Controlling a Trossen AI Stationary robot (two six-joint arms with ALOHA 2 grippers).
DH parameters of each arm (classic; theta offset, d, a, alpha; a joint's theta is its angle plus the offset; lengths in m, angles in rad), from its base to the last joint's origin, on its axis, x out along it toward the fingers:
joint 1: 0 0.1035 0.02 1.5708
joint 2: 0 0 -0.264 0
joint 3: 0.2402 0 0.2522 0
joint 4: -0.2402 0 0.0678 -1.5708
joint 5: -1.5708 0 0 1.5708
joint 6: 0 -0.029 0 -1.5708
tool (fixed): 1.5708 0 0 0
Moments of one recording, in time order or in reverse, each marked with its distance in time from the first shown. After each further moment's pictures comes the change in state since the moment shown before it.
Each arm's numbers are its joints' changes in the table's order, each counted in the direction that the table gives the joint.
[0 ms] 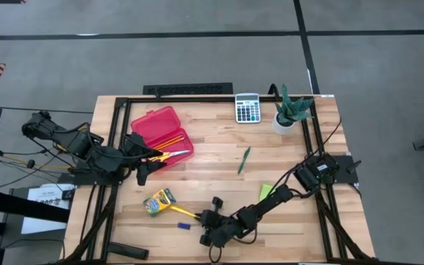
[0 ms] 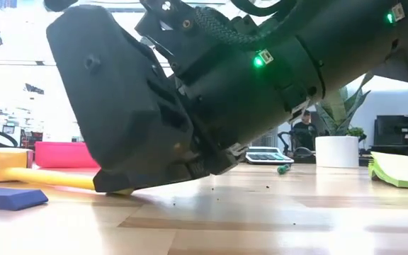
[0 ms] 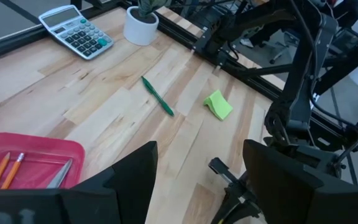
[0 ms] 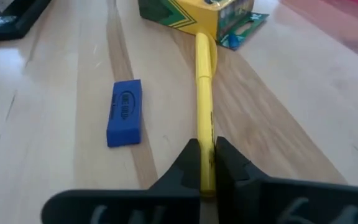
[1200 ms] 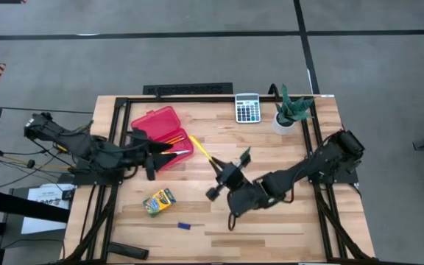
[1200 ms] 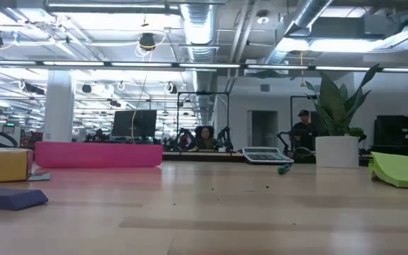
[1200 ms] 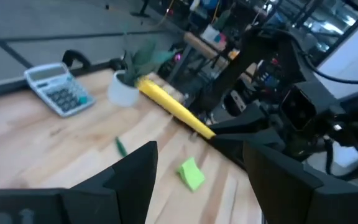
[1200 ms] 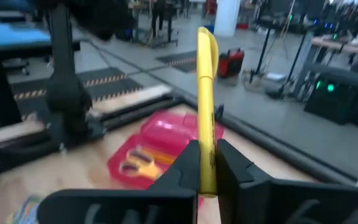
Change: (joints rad) left arm 0.027 -0.086 0.001 0.381 0.133 -0.061; right arm -0.083 0.600 -0.004 -0.215 -0.561 0.288
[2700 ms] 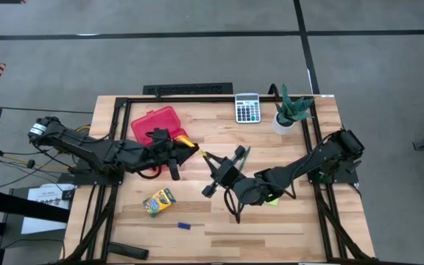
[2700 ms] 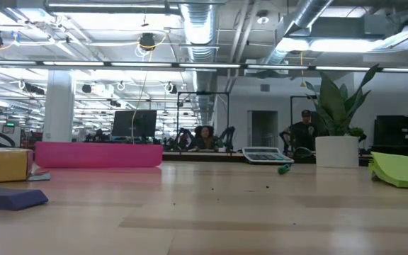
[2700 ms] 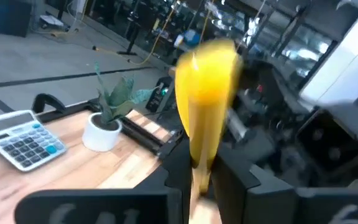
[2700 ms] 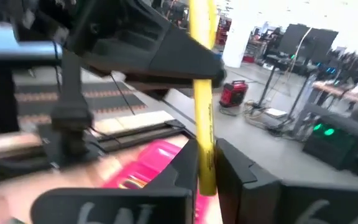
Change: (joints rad) left arm 0.130 -0.208 0.002 0.409 -0.073 -0.206; right arm -0.005 0.017 0.001 0.238 0.031 0.383
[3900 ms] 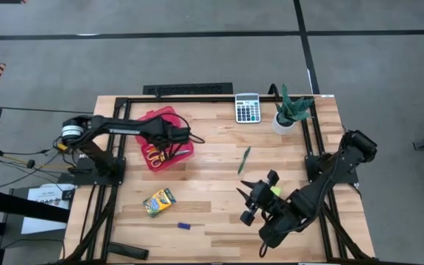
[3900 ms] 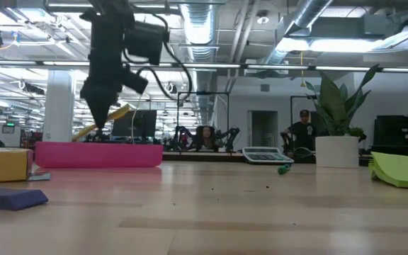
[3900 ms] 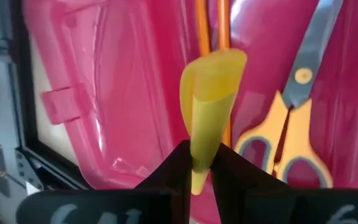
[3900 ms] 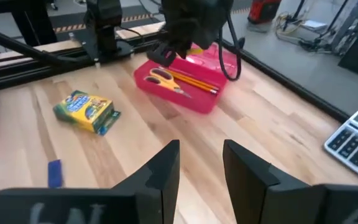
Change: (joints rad) left arm 0.515 -0.441 0.076 -1.237 -0.225 -0.375; right arm 0.265 0.082 0.000 -1.016 0.078 -1.036
